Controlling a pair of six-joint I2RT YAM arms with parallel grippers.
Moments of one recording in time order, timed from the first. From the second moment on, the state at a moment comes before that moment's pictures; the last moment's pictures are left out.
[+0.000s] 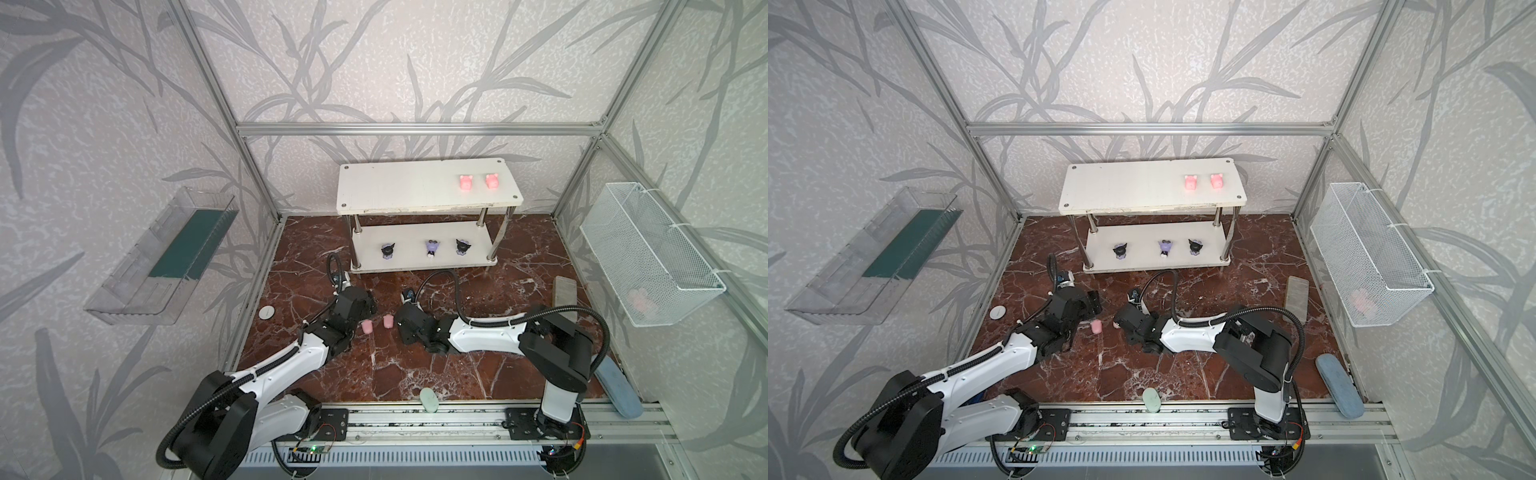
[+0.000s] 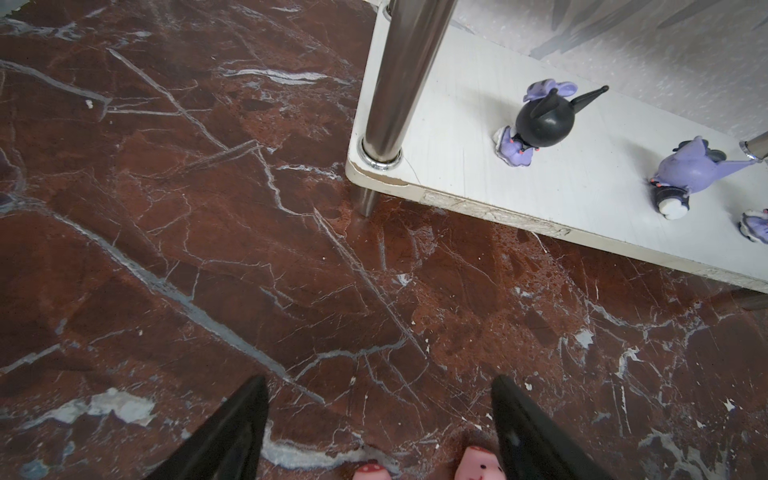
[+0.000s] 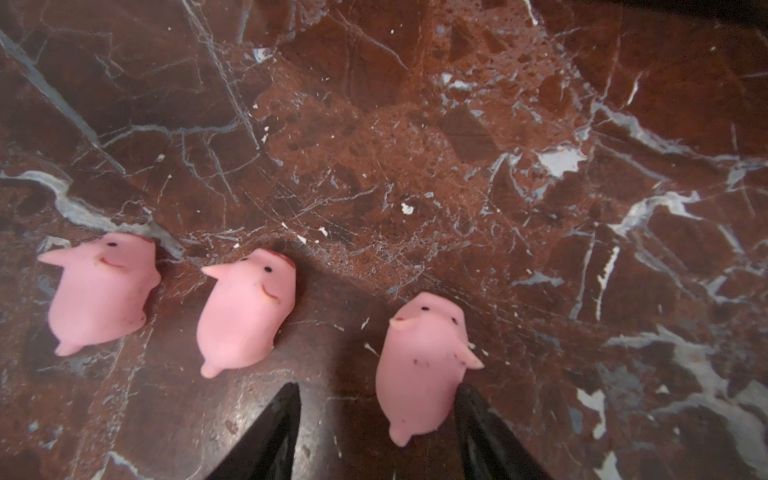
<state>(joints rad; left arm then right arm) -0.52 1.15 0.50 -0.02 -0.41 -0.65 1.05 1.85 1.03 -0.12 0.37 0.62</state>
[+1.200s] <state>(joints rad) -0.51 1.18 0.50 -0.02 -0.40 -0.66 0.99 1.90 1.06 -0.17 0.36 0.62</state>
